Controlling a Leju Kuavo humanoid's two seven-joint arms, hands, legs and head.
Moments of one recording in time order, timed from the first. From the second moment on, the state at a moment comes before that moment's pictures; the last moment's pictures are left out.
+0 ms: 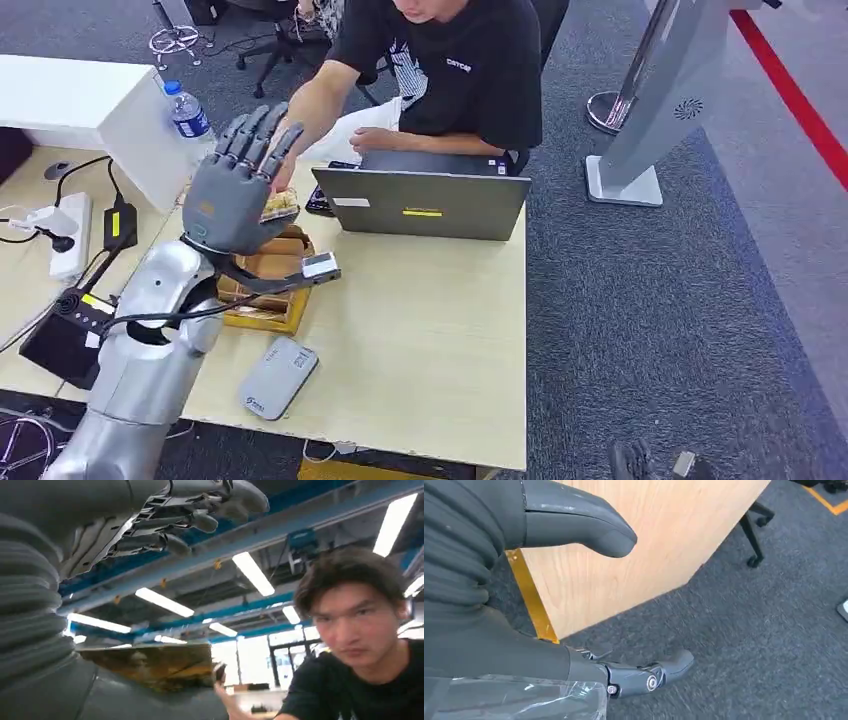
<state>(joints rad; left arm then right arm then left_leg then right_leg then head) -0.47 0.17 -0.32 -1.52 -1.31 0.21 -0.22 -0.22 0.06 -0.78 -0.36 0.02 0.20 -0.49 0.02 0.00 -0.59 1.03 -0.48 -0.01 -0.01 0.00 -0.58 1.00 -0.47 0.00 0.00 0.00</state>
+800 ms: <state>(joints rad) -0.30 0.21 -0.37 -1.54 -1.33 0.33 -0.26 -0.20 0.07 -0.89 -0.37 0.07 0.14 -0.52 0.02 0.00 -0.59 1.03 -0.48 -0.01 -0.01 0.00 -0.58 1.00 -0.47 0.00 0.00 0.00</state>
